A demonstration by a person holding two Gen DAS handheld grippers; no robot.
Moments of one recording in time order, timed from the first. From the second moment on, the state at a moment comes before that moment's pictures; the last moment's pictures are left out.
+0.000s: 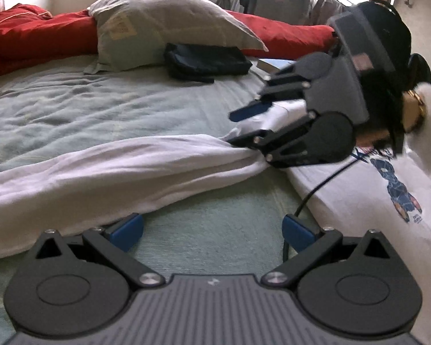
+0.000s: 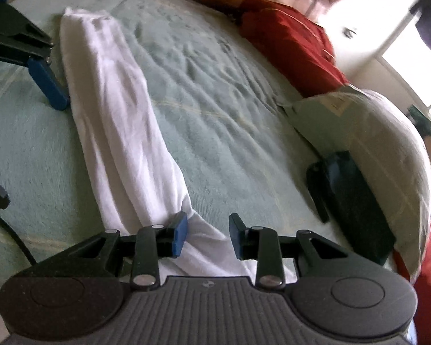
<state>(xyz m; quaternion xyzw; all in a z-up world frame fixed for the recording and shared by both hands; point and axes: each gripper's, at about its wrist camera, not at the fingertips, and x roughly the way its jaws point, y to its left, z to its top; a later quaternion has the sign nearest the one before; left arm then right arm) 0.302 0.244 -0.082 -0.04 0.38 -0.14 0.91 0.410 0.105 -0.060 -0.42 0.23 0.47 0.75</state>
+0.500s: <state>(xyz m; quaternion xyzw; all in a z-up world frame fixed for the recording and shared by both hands) 0.299 0.245 -0.083 -0.06 0.37 -0.17 0.91 0.470 0.111 -0.040 -0.29 0.30 0.48 0.77</state>
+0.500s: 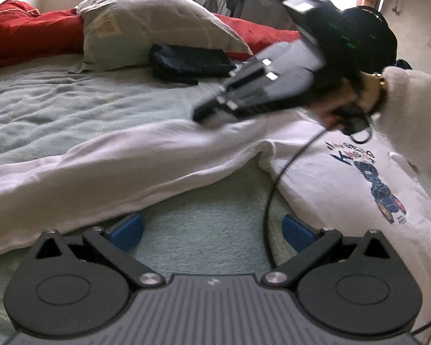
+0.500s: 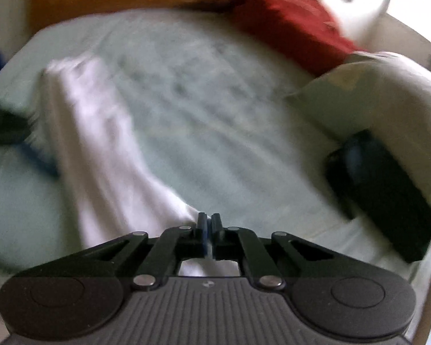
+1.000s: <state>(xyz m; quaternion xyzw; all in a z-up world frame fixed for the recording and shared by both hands) 0.299 0.249 -0.082 -0.07 0.37 -0.17 0.91 0.509 0.052 -0.009 -0.22 0.31 0.38 0.84</state>
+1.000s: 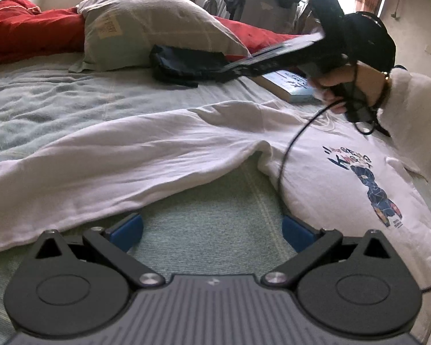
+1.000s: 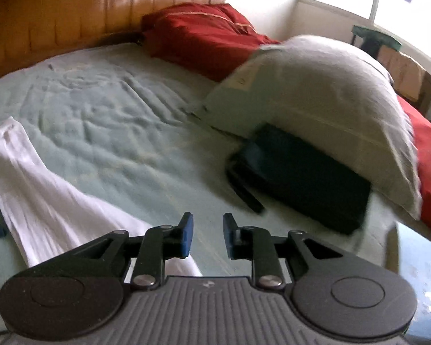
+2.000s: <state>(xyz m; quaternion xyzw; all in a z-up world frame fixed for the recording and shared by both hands) 0.301 0.249 -0.086 -0.07 0.37 -0.17 0.91 0.522 0.027 -0.032 -0.19 0.36 0.32 0.86</state>
